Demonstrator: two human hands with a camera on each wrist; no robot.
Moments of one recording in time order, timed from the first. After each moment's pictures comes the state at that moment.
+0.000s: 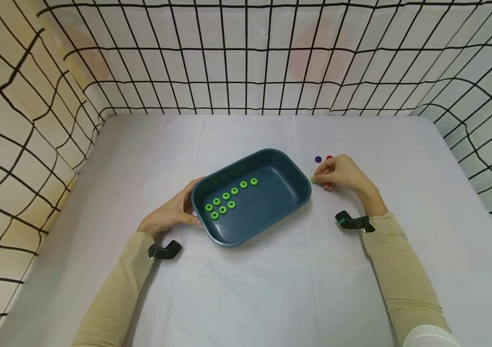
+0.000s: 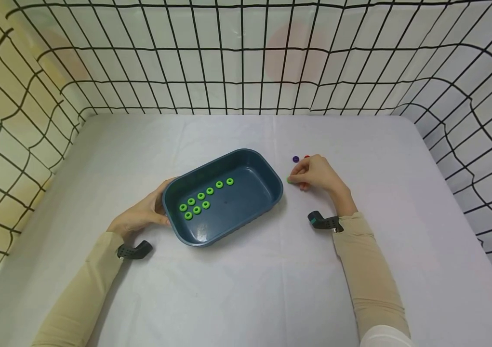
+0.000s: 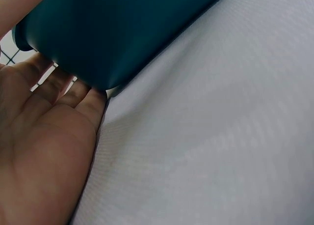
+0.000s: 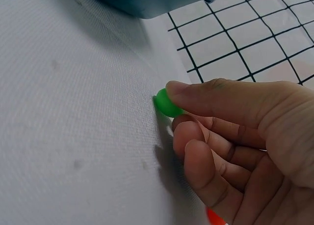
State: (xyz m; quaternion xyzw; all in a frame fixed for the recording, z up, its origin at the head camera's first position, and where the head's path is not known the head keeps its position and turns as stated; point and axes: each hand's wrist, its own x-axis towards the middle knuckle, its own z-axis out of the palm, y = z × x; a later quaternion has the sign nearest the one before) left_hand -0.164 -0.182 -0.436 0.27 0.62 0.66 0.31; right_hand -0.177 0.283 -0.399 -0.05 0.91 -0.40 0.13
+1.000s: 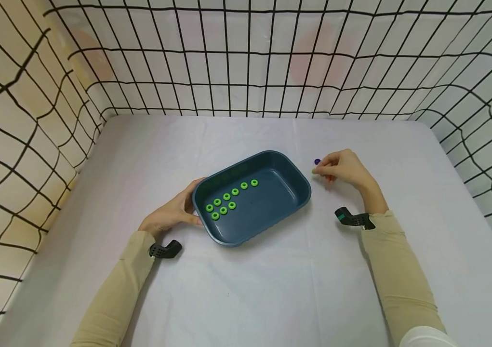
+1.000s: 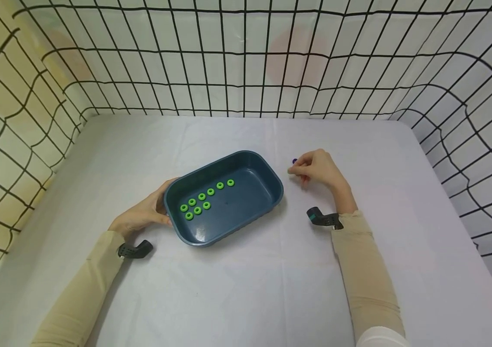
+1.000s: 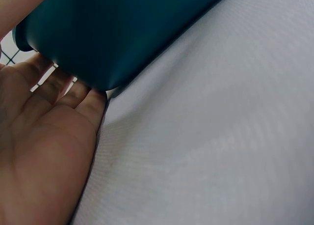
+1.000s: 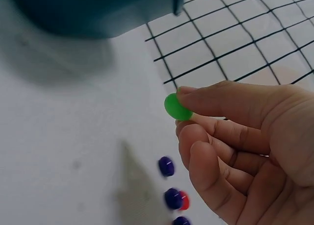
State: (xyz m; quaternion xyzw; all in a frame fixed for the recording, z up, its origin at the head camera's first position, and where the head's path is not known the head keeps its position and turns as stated) left_hand -0.164 -0.180 -0.435 0.27 0.62 0.67 0.30; right_hand -0.178 0.278 -0.375 -0.02 0.91 -0.41 0.09
